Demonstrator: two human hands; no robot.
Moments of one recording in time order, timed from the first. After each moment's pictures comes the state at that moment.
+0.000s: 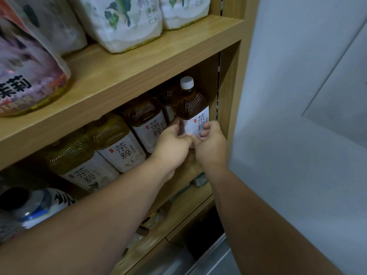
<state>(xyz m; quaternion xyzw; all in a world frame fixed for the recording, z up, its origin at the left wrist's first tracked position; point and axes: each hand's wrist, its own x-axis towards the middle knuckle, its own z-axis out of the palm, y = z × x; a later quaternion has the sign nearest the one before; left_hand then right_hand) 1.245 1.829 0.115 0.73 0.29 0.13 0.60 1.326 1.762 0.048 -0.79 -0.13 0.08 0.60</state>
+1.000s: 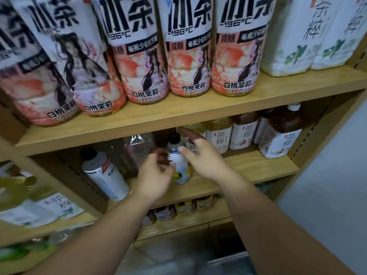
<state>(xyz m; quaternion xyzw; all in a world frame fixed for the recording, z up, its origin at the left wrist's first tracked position) 0.952 1.868 0.140 0.71 0.51 0.33 0.37 1.114 1.824 0.166 -0.66 -0.55 0.28 0.42</state>
